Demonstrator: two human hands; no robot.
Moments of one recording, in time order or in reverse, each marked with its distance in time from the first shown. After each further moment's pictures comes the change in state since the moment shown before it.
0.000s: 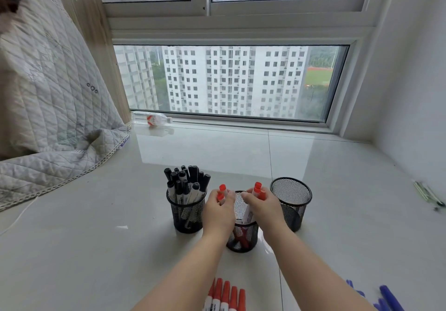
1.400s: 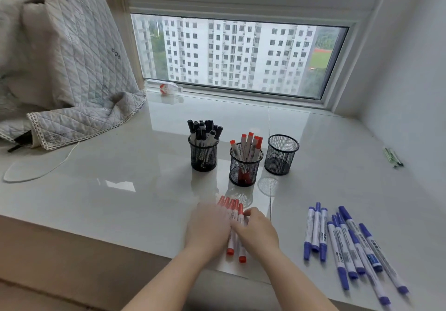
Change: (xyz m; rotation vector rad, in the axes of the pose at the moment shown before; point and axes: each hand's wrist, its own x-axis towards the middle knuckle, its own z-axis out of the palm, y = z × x) left_hand -0.150 -0.058 -0.100 1.015 -0.244 0.111; right_hand -0.178 0.061 -0.014 -0.921 -0.108 0.055
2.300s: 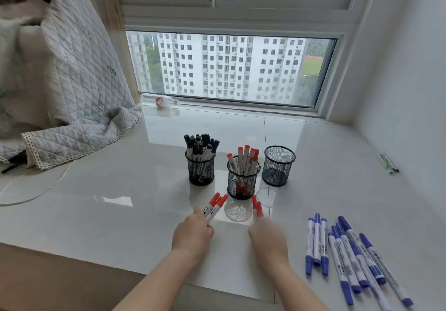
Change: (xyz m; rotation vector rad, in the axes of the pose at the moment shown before) left_hand 0.023 -0.010 -0.032 0.054 0.050 -0.016; right_hand 0.008 0.015 -0.009 0.202 0.179 0.021
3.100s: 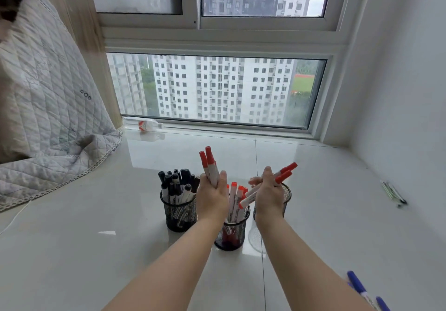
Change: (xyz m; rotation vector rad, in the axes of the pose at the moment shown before) left_hand 0.130 0.120 -0.030 -0.991 0.290 0.041; right_hand 0.146 -0.102 -0.054 1.043 0.224 0.063
